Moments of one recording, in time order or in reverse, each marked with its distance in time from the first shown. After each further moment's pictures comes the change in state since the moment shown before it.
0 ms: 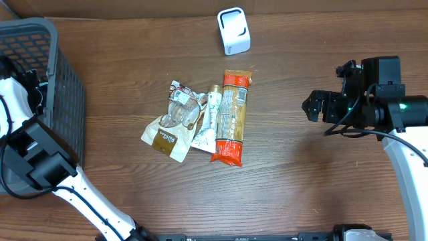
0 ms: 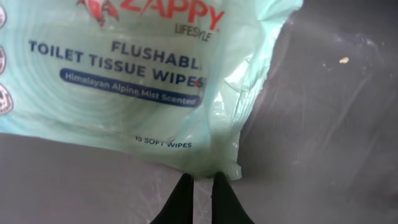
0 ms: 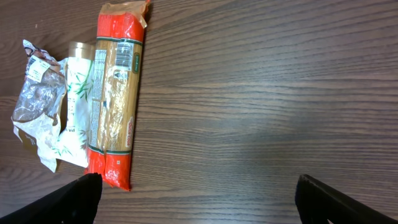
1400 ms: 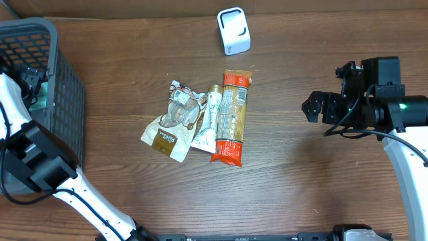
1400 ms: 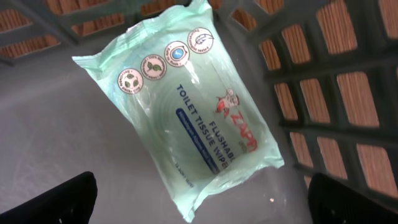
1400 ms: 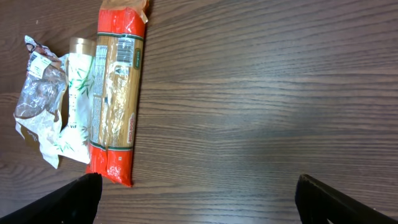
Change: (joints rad) left arm 0.001 -0.042 0.060 0.081 -0.050 -0.846; right arm 0.000 0.000 0.000 -0.015 -0.008 0.000
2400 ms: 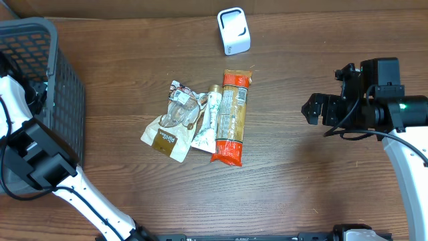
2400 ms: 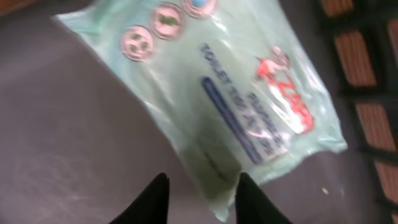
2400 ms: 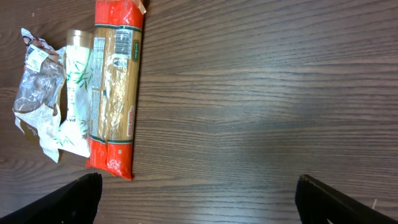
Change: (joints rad) left arm 0.000 0.046 -0.013 -0.055 -0.006 0.082; right arm 0.000 0.000 0.000 -0.025 -0.003 0.000
